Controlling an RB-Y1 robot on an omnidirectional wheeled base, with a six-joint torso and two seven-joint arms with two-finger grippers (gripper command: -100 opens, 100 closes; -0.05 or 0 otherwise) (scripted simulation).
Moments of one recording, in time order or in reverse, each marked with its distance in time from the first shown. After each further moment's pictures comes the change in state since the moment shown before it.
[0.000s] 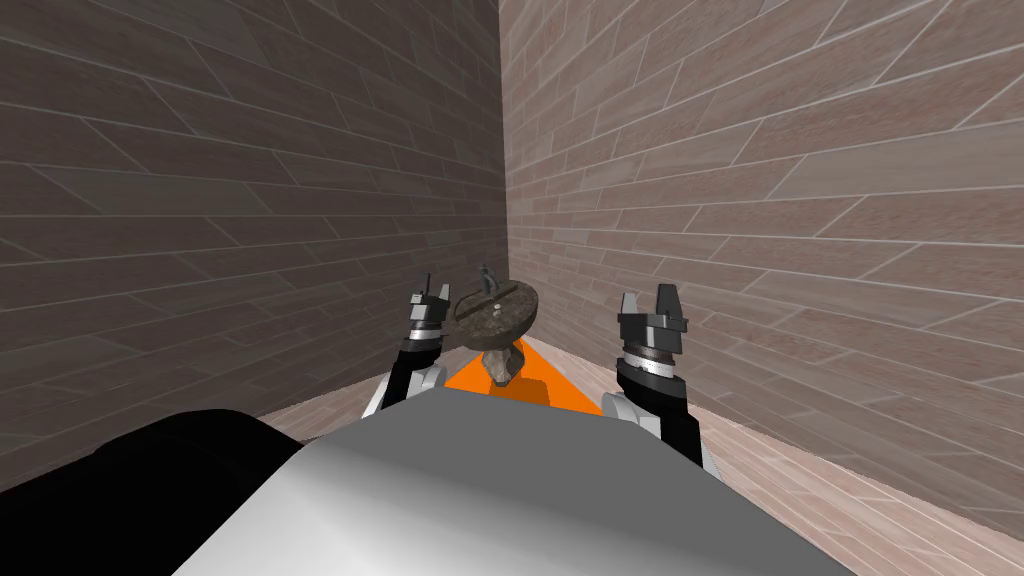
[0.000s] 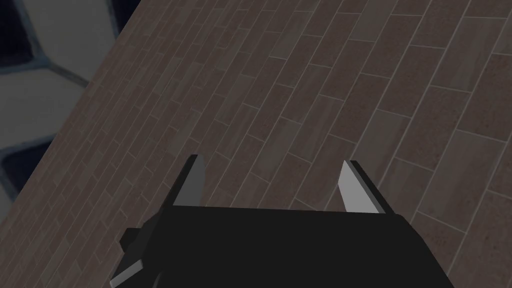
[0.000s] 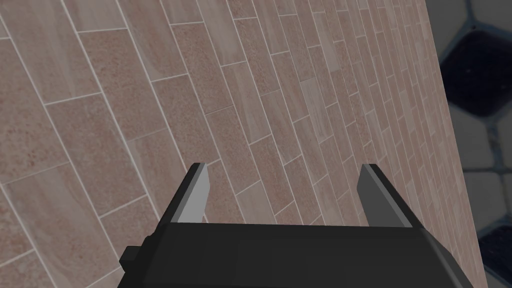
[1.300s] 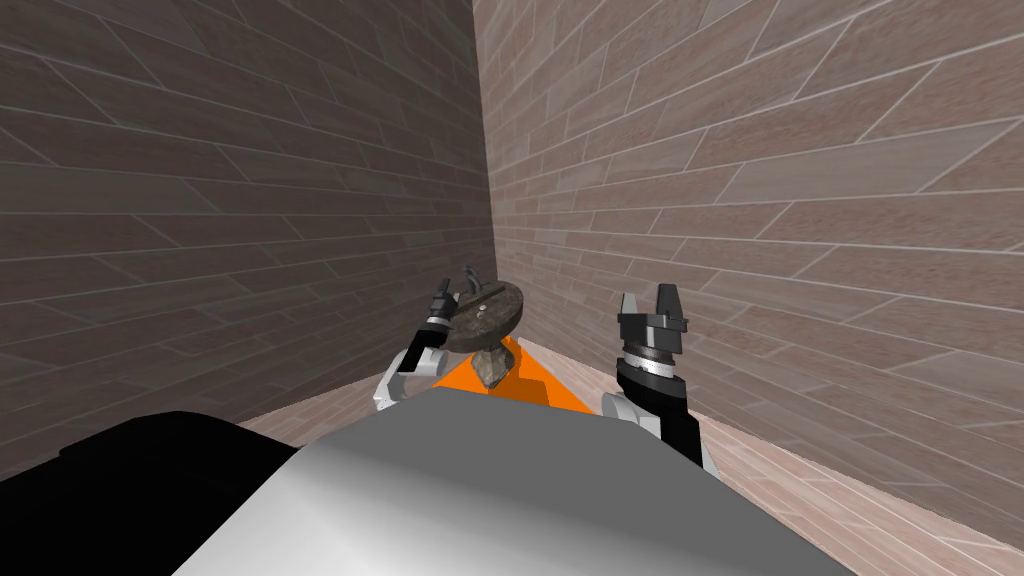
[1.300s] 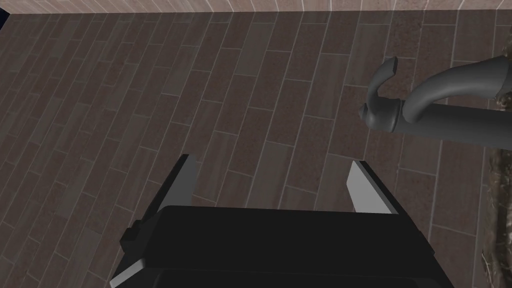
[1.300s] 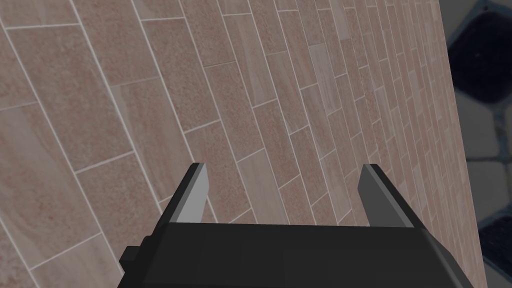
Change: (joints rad) left arm -0.195 0.126 0.077 0.206 0.073 0.314 -0.002; right arm 0.000 0.000 0.000 0.000 0.000 0.000 0.000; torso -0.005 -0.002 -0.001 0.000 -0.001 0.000
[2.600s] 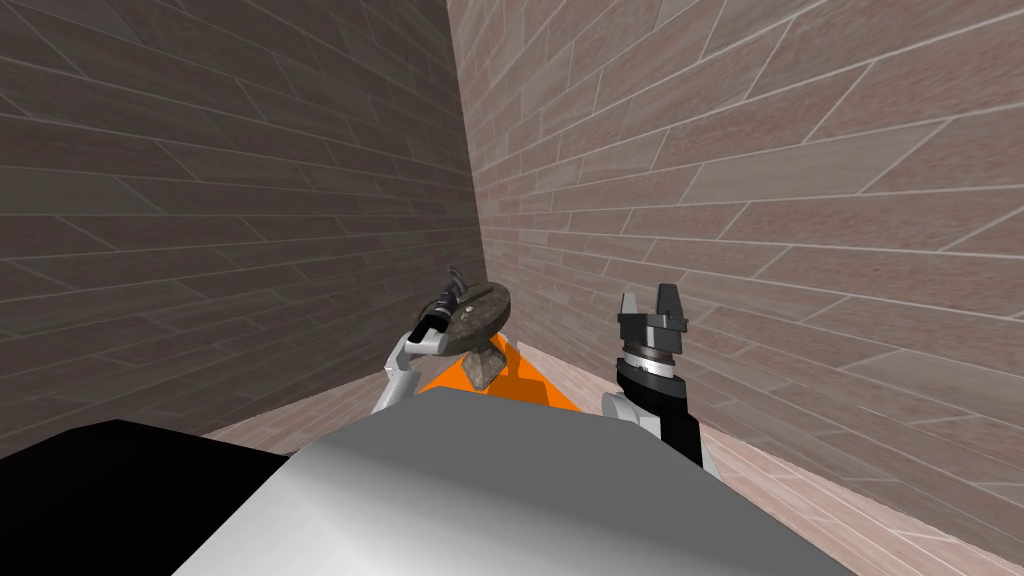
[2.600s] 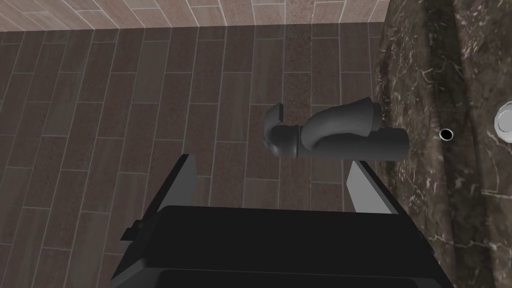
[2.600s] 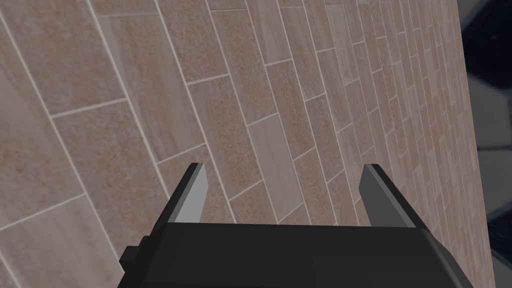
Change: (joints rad) left arm -0.200 0.103 0.073 0.201 0.072 0.328 -0.002; right arm 0.000 0.000 0.000 0.000 0.000 0.000 0.000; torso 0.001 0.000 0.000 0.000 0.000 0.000
